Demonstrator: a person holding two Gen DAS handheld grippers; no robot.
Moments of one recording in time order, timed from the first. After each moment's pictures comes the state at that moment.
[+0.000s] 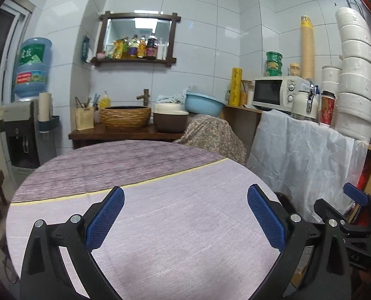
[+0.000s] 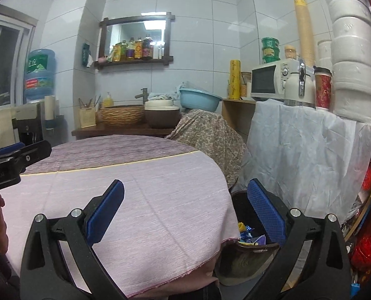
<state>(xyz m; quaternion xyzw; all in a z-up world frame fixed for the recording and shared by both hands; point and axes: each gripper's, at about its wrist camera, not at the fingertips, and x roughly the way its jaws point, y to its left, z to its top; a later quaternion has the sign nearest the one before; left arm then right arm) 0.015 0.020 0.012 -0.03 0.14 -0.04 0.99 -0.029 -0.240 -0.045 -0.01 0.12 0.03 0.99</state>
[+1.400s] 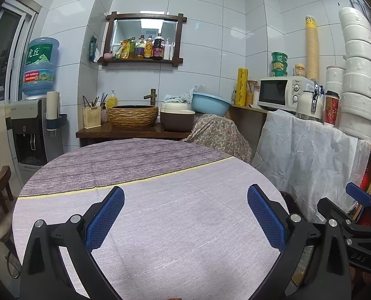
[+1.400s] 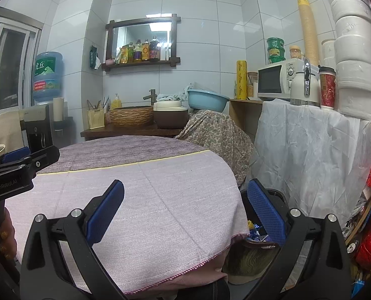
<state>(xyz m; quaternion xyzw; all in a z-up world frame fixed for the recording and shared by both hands) 0.001 0.027 0.008 -0.04 0.14 -0.03 0.99 -0.041 -0.238 -0.045 0.00 0.12 0.05 0.99</state>
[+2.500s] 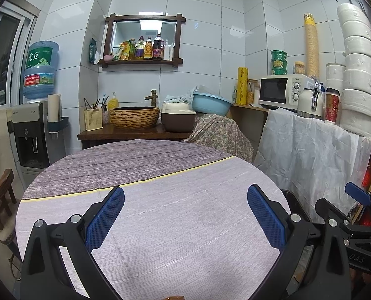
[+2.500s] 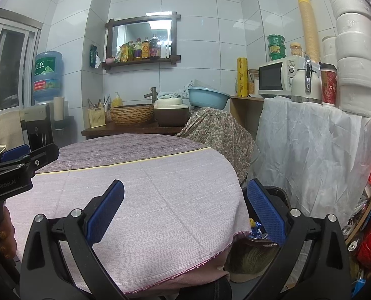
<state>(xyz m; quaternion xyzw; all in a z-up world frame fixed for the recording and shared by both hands) 0.002 0.030 0.009 -0.03 0.14 -0.03 0.99 -0.036 -0.241 -0.051 0.00 0.12 0.06 0.99</state>
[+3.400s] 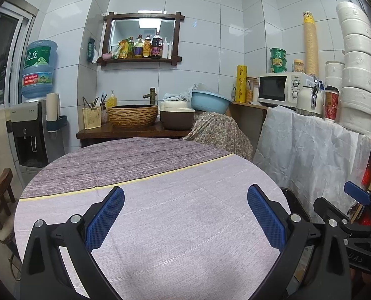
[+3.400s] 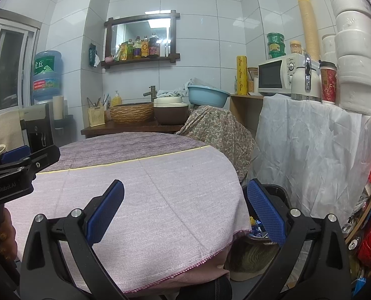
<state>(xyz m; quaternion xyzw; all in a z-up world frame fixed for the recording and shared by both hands) 0.005 0.033 0.007 -0.03 0.15 -0.03 0.99 -0.035 -0.244 -0.054 0.00 0.13 0.06 0.99</state>
